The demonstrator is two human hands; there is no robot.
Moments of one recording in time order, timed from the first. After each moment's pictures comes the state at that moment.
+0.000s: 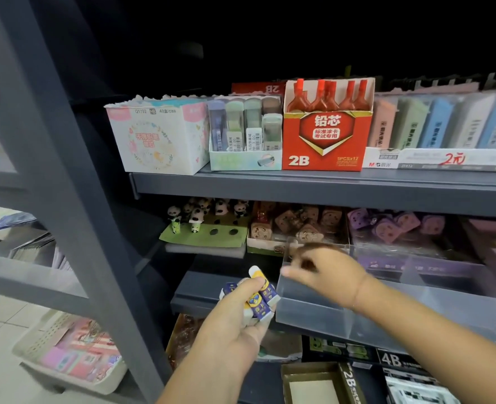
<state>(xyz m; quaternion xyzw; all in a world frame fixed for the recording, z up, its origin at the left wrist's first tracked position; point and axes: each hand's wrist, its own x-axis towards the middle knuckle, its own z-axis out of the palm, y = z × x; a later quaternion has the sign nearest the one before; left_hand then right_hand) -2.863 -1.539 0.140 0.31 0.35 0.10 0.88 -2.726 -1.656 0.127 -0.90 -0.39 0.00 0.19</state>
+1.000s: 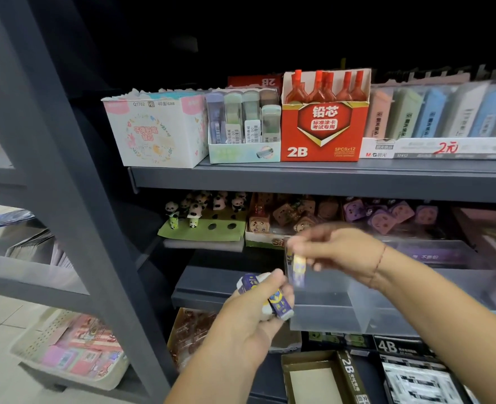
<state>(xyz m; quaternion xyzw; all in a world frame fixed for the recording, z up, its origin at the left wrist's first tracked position) -2.860 -1.543 0.132 0.34 0.32 0.03 0.89 -2.739 -1.664 0.159 -0.72 -0.21 0.25 0.61</state>
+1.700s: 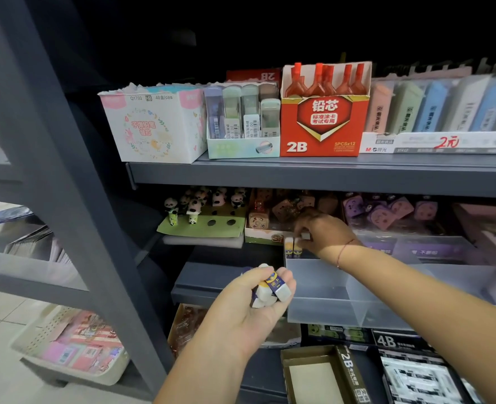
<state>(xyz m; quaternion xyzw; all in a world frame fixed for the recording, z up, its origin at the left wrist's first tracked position) -2.858 -1.535 0.139 0.17 0.29 0.00 0.94 -2.671 -1.645 0.115 -0.93 -0.34 -0.08 0.11</state>
